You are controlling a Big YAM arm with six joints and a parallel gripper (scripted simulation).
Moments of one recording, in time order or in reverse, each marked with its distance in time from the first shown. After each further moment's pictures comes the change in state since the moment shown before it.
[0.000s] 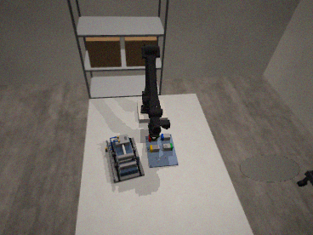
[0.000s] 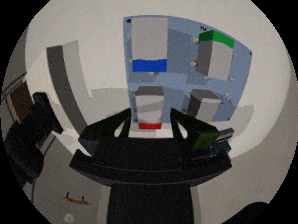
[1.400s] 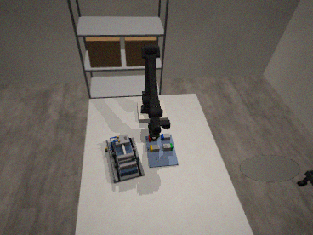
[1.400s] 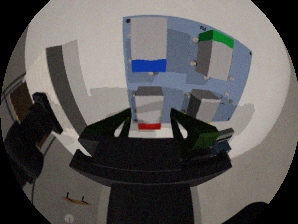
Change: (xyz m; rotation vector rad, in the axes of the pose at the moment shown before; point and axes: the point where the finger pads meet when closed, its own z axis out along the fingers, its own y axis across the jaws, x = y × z) arm 0.000 -0.001 0.001 0.002 0.000 0.000
